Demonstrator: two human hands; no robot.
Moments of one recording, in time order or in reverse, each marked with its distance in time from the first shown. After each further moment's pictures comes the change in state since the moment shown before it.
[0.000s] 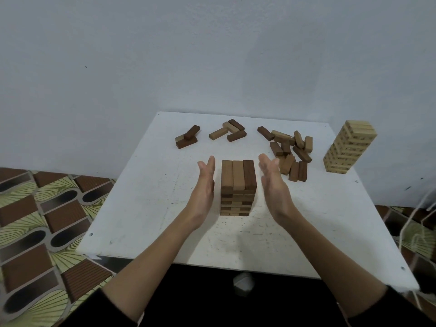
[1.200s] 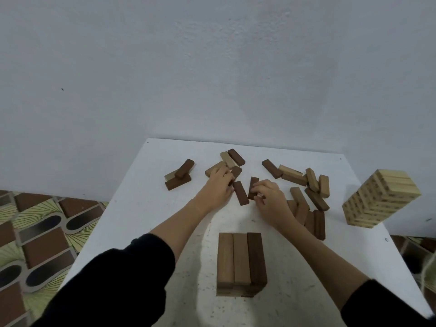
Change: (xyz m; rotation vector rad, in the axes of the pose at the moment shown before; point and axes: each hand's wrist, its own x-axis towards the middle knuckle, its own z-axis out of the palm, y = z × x) left_hand 0.225 -0.018 -0.010 1.068 -0.112 0.494; right_hand 0.171 0.051 -0.035 -0.963 0.012 -0.351
